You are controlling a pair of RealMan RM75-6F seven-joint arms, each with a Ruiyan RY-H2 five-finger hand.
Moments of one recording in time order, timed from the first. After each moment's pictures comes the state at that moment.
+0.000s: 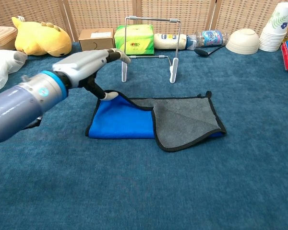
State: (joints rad) left arm -0.77 -1.81 -0.21 -1.27 1.19 1.06 0.30; right arm -0.01 -1.07 0.11 -1.85 -1.29 1.48 -0.06
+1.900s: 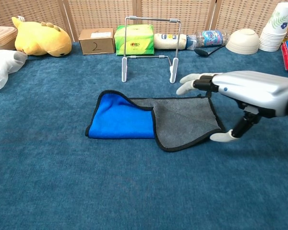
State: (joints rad) left arm -0.26 -1.20 -0.02 -1.95 1.35 1.46 0.24; right arm 0.54 -1.44 0.12 -1.70 -1.48 0.95 -0.27
